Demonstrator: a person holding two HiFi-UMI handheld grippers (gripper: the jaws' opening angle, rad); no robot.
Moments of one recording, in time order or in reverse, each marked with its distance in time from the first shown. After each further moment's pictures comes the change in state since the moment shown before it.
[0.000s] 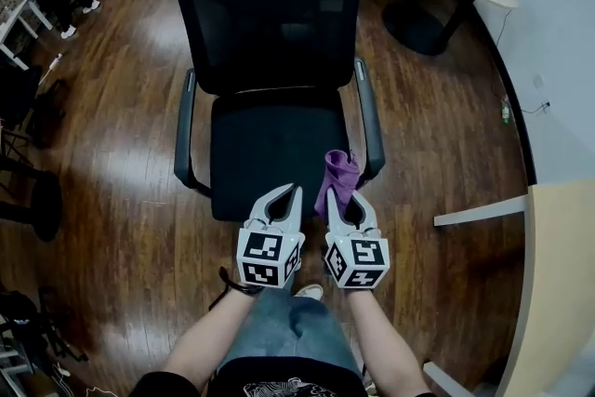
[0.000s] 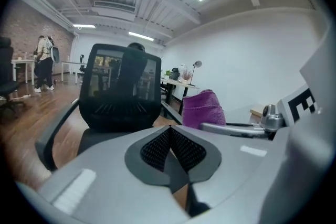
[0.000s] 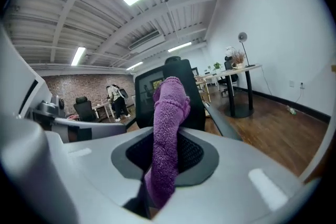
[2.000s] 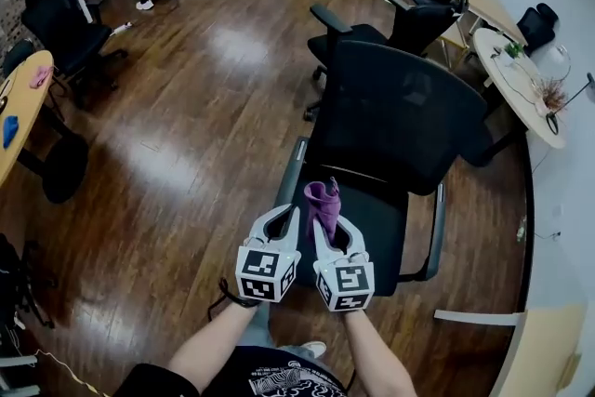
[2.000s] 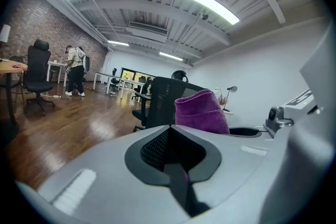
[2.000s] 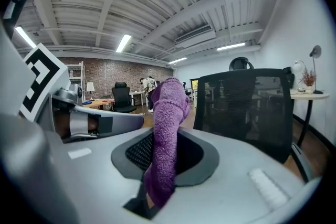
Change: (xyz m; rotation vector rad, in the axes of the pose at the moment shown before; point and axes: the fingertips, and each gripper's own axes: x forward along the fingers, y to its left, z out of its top) left arm -0.107 0.281 0.120 -0.140 -0.207 0.242; right arm 0.164 0.294 0.068 -0.327 0.037 0.365
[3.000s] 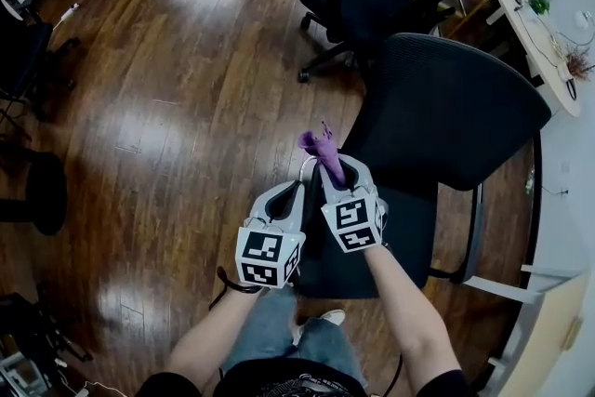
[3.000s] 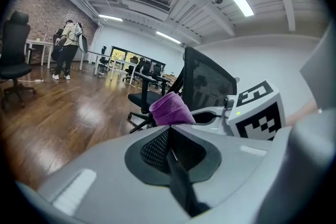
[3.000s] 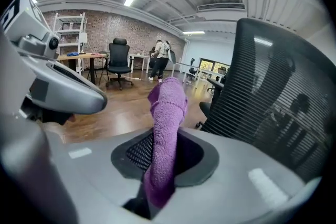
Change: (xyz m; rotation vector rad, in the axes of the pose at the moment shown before) left arm 0.184 0.165 -0.012 -0.040 0.199 -0.141; right arm 0.295 -0.088 -0.053 -0.284 0.348 -0.031
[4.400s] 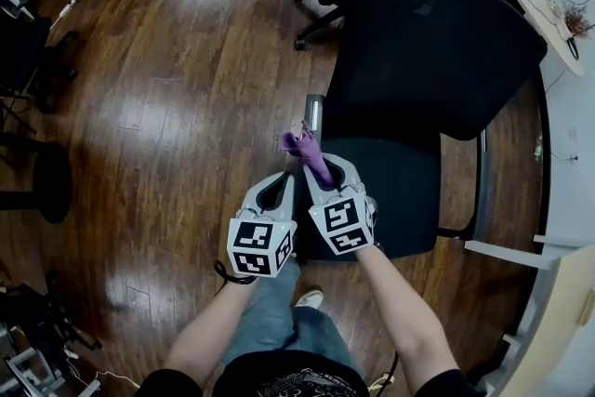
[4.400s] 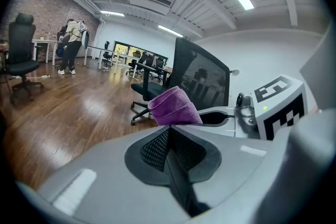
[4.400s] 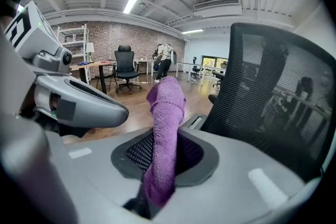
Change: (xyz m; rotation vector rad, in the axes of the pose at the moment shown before) left arm -0.059 -0.038 -0.084 -0.009 0.071 0.043; right arm -0.076 0.086 -0.058 0.093 -0.028 0.089
